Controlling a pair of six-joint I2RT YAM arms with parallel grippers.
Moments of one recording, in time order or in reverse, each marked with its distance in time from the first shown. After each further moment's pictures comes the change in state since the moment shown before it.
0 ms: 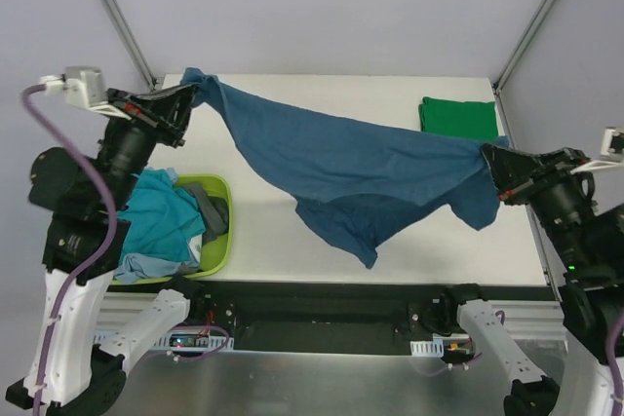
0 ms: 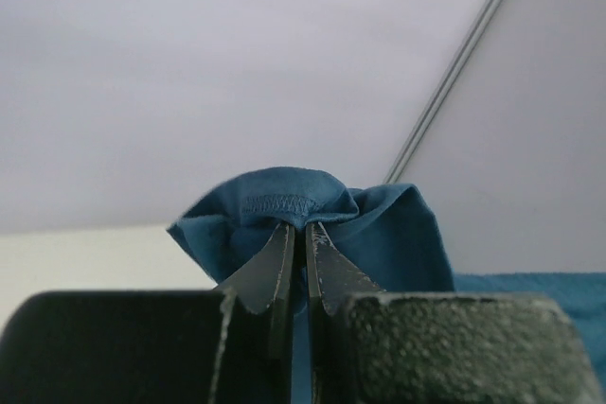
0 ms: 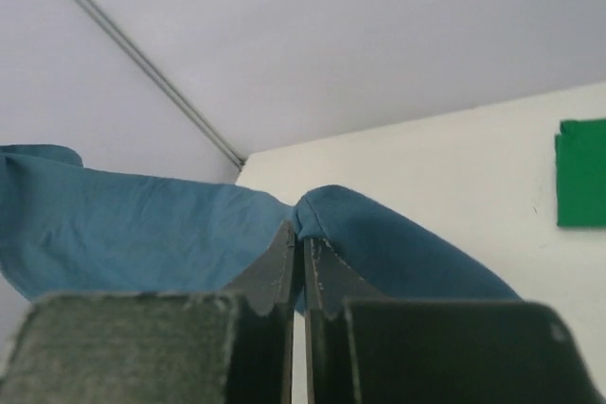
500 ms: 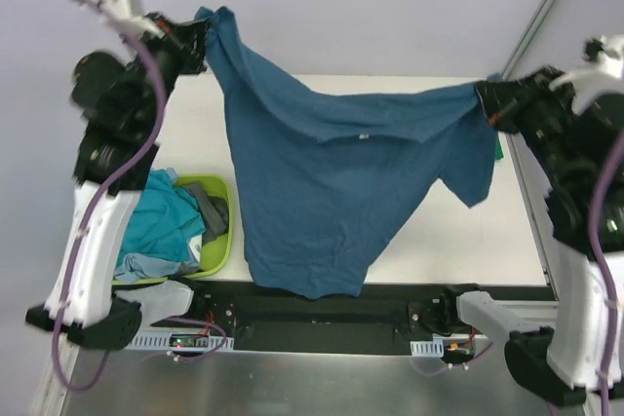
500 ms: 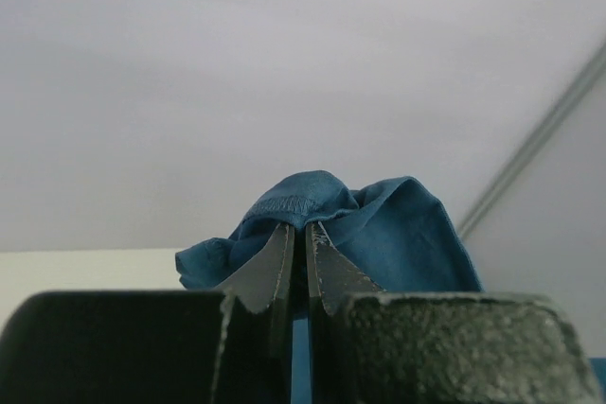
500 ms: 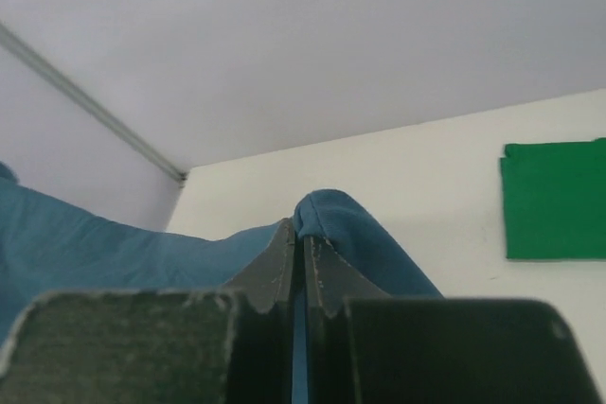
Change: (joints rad) left arm 0.005 0.315 0.319 0.007 -0.118 0.089; right arm 0.000 0.322 0.307 -0.024 0.038 -0.068
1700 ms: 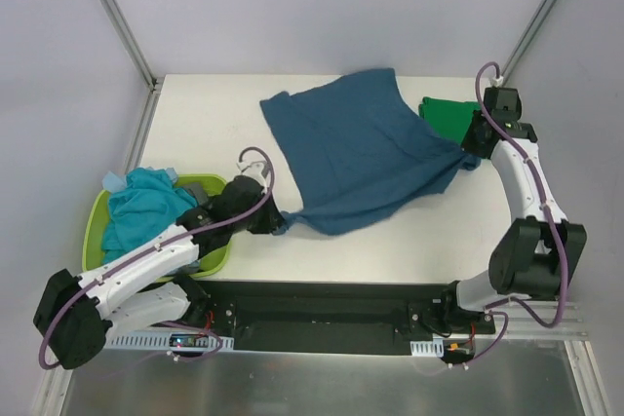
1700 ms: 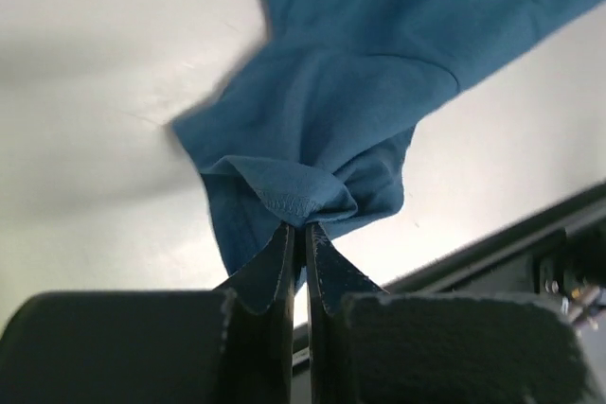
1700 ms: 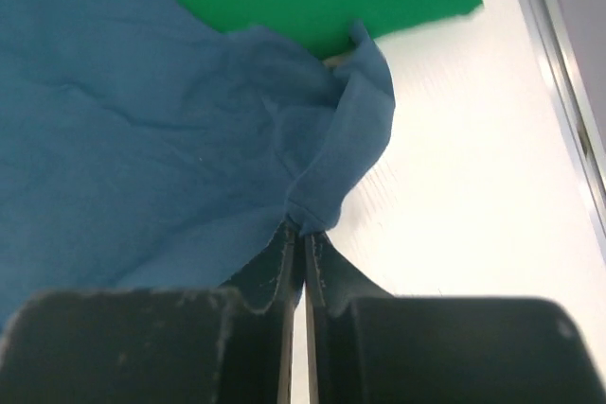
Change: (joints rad) left arm -0.315 -0.124 -1.073 -0.065 0.048 -0.358; right arm -0.220 0.463 -0.516 0.184 0.253 -0.236
